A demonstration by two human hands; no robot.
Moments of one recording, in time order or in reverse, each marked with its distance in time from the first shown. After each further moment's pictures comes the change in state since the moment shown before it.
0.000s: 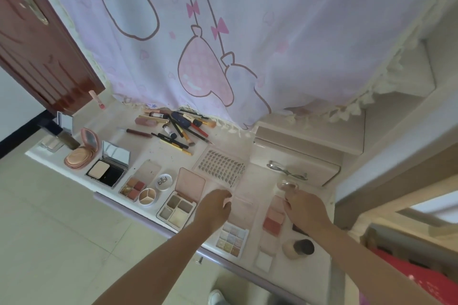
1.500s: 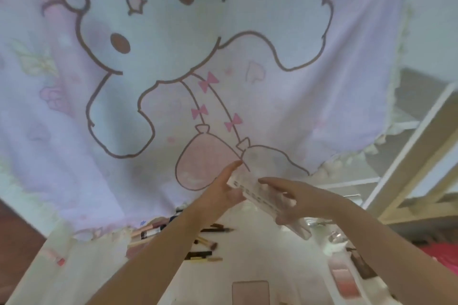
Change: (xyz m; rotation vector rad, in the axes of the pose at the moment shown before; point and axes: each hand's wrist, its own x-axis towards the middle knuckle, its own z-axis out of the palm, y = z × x) left_hand 0.138 -0.024 -0.236 -0.808 -0.677 0.560; right_hand 0.075 -0.156 -0.185 0.762 -0.023 0.174
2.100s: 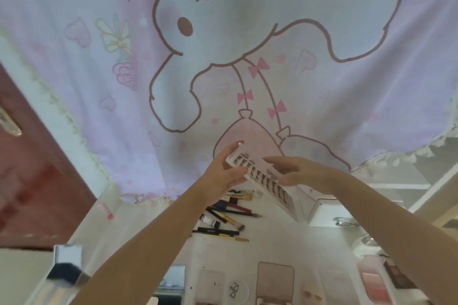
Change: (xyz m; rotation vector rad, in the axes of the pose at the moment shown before) left_hand -0.047 0.008 -0.044 -0.322 0.065 0.204; right_hand 0.042 -0.044 0.015 0.219 -0.161 -0.190
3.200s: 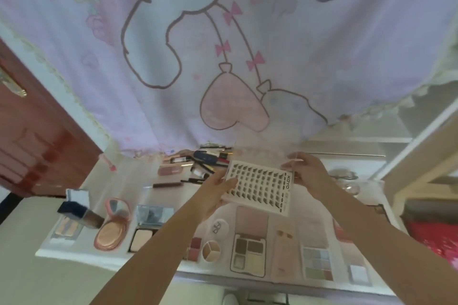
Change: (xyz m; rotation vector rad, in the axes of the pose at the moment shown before) left_hand -0.064 -0.096 0.056 0.060 0.445 -0.418; right_hand -0.030 0.128 0.040 0.663 0.602 0.276
